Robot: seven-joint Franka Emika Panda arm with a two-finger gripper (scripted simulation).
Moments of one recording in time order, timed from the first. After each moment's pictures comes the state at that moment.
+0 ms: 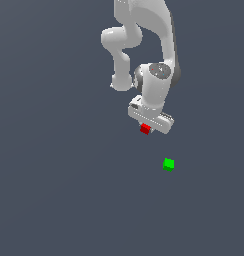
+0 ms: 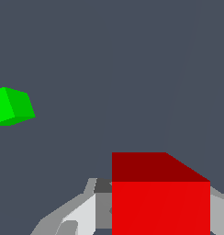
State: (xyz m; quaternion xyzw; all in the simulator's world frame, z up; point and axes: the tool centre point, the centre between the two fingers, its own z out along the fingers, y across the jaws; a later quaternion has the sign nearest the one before) arm -0.087 0.118 0.120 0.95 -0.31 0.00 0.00
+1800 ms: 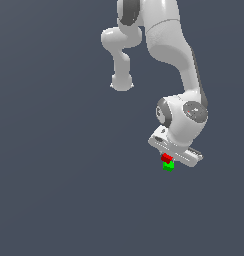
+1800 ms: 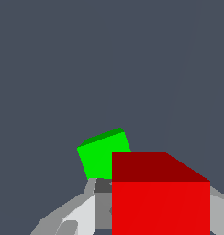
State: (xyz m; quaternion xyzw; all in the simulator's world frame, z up) arm 0.038 0.206 0.066 0.95 -0.31 0.00 0.00
